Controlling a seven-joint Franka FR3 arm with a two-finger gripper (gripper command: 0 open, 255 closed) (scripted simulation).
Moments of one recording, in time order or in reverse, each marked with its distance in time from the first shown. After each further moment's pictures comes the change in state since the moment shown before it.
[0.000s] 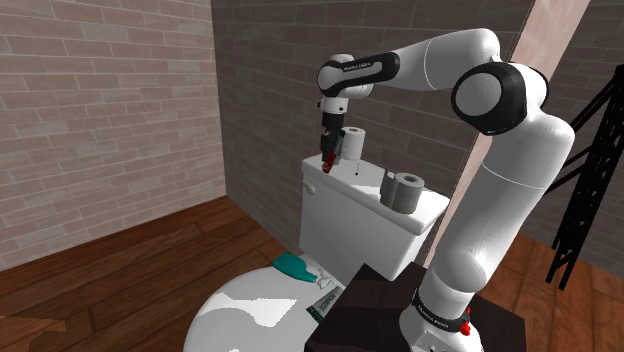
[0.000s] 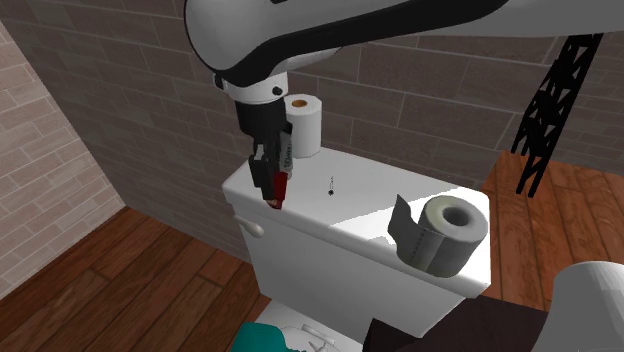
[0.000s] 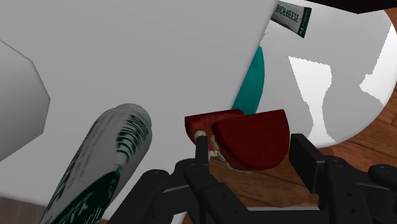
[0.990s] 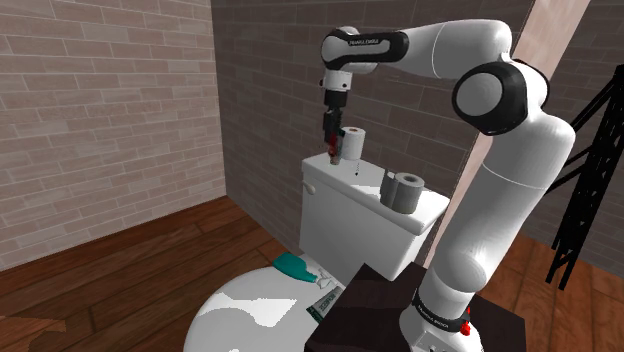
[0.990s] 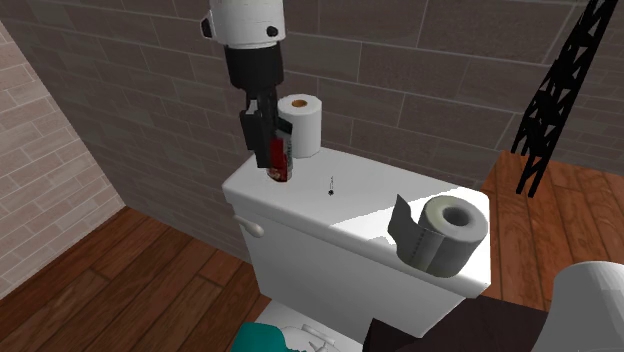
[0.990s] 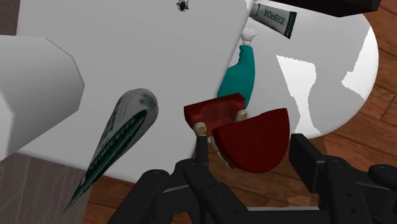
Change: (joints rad) arm 0.001 -0.003 0.001 0.185 -0.002 -0.187 0.015
